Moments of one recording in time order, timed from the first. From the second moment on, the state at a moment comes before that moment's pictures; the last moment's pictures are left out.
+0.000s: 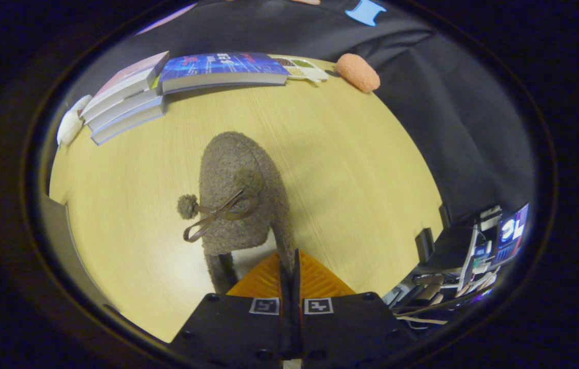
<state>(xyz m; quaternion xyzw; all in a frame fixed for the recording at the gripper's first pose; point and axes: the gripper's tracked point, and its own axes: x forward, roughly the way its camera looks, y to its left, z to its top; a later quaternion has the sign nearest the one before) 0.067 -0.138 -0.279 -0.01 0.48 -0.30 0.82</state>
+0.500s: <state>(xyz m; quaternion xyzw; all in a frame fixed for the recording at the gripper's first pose) 0.052 -0.082 -0.171 -0.16 0.45 -0.32 0.82</state>
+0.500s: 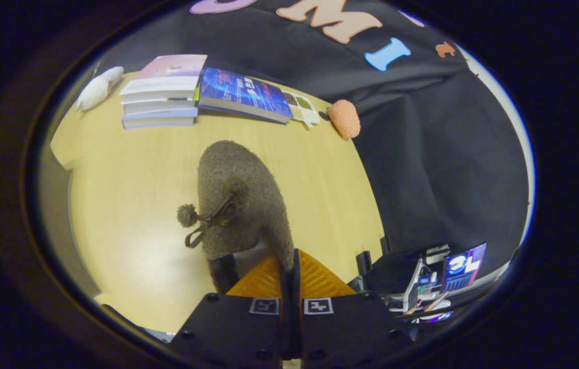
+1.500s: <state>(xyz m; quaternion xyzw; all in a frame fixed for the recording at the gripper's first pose) 0.073 0.178 -0.080 -0.11 0.36 -0.20 0.90</state>
